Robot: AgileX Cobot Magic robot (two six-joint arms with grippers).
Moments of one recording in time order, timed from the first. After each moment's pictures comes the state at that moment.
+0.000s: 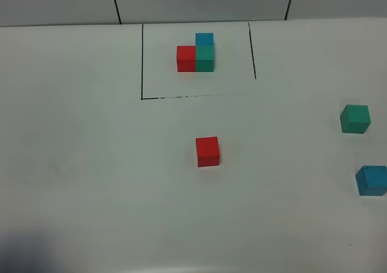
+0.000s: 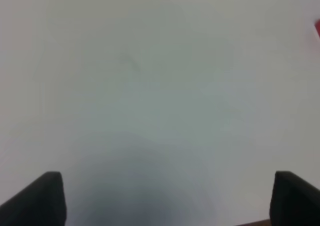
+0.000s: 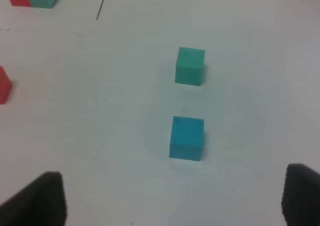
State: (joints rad) left arm -0.12 0.35 -0.56 -0.06 1.02 -0.01; right arm 0.02 -0.01 -0.50 0.07 1.08 -0.07
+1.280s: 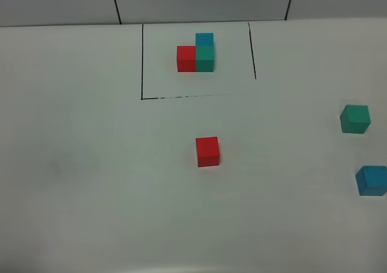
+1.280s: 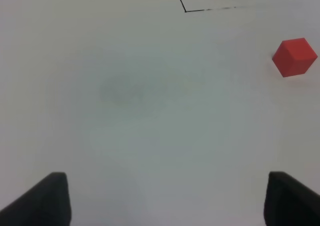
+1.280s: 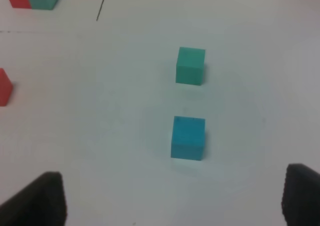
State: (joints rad) left arm -0.12 0.00 -0.51 -0.10 1.08 0.00; right arm 0.02 -0.01 -0.50 0.07 1.08 -0.06
